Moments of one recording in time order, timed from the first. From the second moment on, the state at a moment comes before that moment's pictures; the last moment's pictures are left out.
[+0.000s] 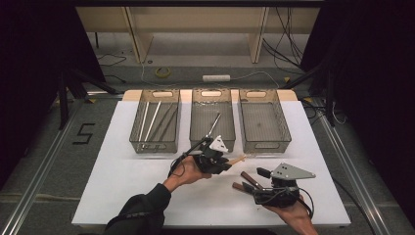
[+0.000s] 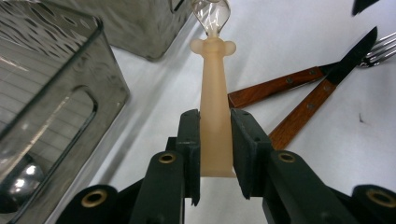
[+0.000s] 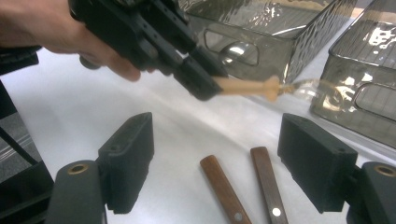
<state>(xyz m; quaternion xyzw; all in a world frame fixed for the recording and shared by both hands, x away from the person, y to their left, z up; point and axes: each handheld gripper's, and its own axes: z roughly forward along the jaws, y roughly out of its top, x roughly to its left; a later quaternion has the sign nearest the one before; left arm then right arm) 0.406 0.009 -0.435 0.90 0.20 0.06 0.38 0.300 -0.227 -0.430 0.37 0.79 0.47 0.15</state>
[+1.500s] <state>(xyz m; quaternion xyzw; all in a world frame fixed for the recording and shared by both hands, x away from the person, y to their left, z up) 0.453 0.070 -0.400 0.81 0.37 0.12 0.44 0.301 -0.227 -0.431 0.37 0.78 0.47 0.15</state>
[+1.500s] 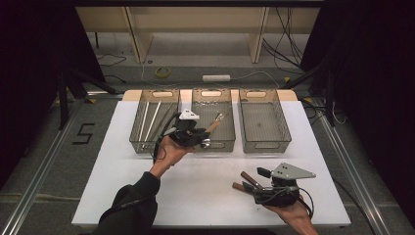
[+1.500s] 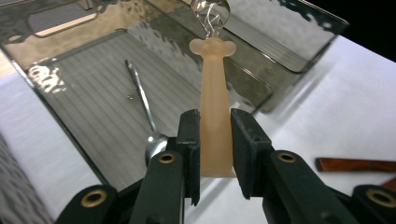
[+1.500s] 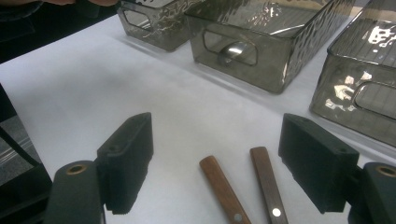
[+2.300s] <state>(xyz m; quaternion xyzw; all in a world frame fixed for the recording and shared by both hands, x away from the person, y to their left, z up) 0.497 0.071 -0.409 0.79 0.44 0.14 0.41 0.301 -0.228 -0.431 0.37 0.78 0.47 0.15</state>
